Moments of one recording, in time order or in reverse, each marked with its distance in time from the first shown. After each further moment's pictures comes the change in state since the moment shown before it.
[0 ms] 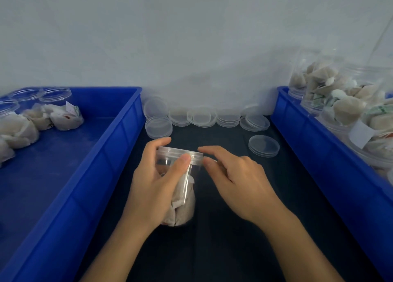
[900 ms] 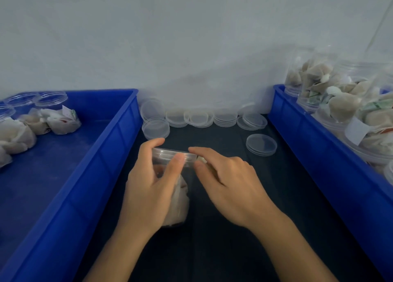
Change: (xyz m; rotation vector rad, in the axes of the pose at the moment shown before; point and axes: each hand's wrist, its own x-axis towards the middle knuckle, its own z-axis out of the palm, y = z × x) left_hand -0.001 -0.003 0.000 0.189 0.053 0.046; right_hand -0.003 -0.009 0.005 0.040 0.025 -0.029
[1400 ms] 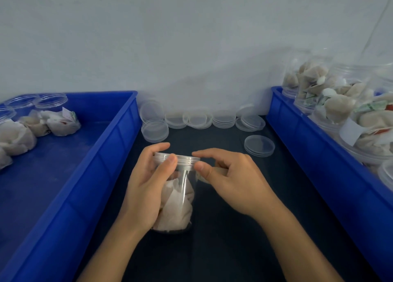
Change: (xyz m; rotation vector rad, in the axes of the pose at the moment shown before) left_hand 0.001 -0.002 -0.002 -0.283 -0.091 -0.065; right_hand 0.006 0.022 -0.009 0.229 -0.016 0.058
